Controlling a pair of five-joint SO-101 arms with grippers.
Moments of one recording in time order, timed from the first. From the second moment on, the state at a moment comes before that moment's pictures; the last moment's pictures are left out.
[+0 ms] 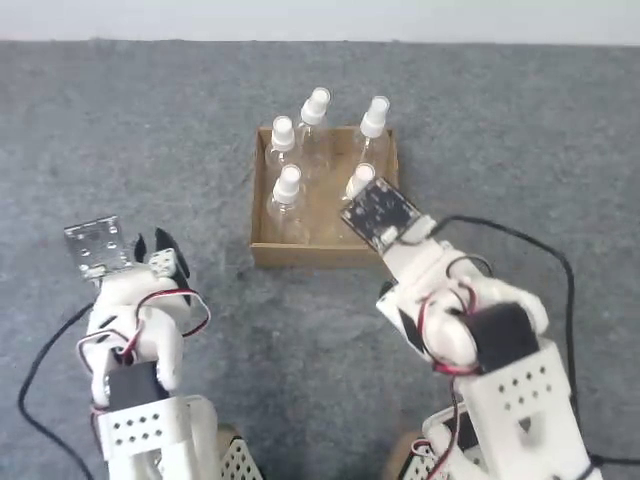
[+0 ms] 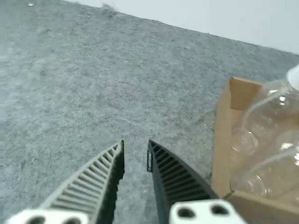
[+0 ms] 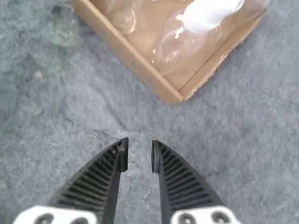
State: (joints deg) left arm -19.3 -82.5 82.3 44.0 9.8; right arm -26.4 -53.9 36.0 84.0 22.4
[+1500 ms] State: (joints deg) left arm -8.4 -82.5 92.7 30.8 5.2; right arm -14.3 -103.3 93.8 56.7 5.1
